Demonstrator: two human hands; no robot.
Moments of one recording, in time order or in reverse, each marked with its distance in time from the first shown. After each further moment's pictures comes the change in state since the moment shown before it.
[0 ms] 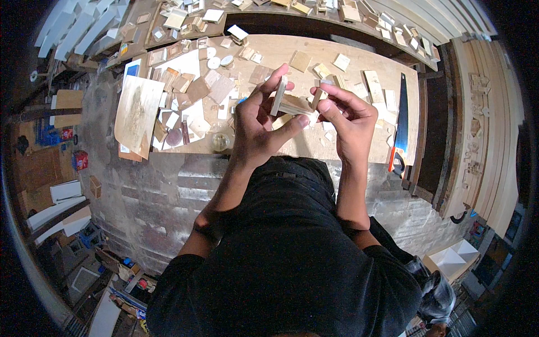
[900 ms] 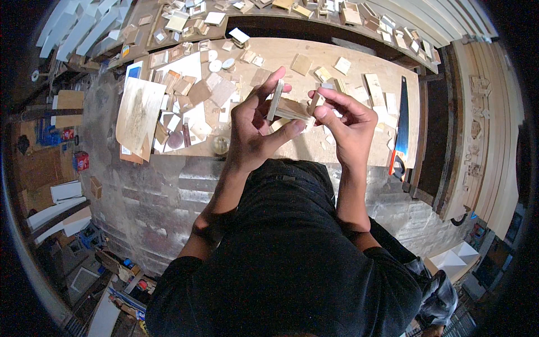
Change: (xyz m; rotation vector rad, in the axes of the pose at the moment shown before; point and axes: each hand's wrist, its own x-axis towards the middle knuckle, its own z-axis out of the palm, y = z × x) left_hand 0.002 0.010 -0.008 0.014 -0.014 -0.022; right_hand 0.001 -0.003 0.004 -0.079 -0.006 -0.005
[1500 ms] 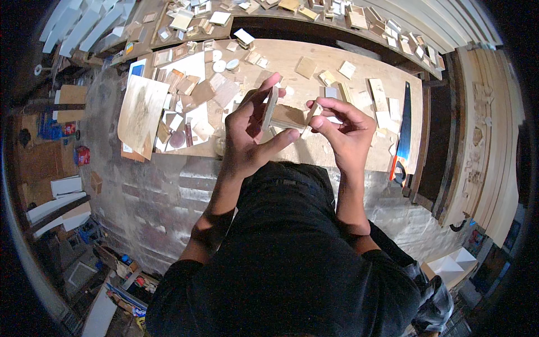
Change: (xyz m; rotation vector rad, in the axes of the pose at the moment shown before) left_hand -0.004 0.000 -0.013 0.045 0.026 0.024; right_hand 0.001 0.005 0.004 0.003 -0.073 -0.003
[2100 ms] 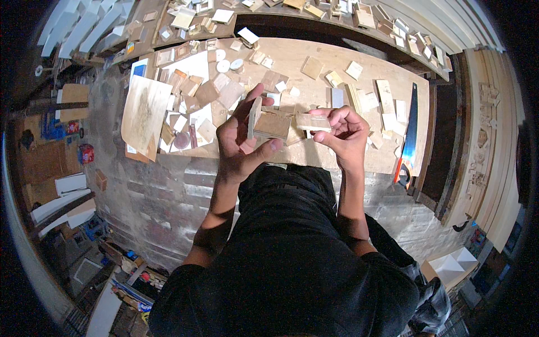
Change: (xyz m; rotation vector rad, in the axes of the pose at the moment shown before) left_hand 0.001 -0.017 -0.031 -0.126 0.048 -0.005; right_hand 0.017 0.054 -0.011 0.318 -0.140 -0.008
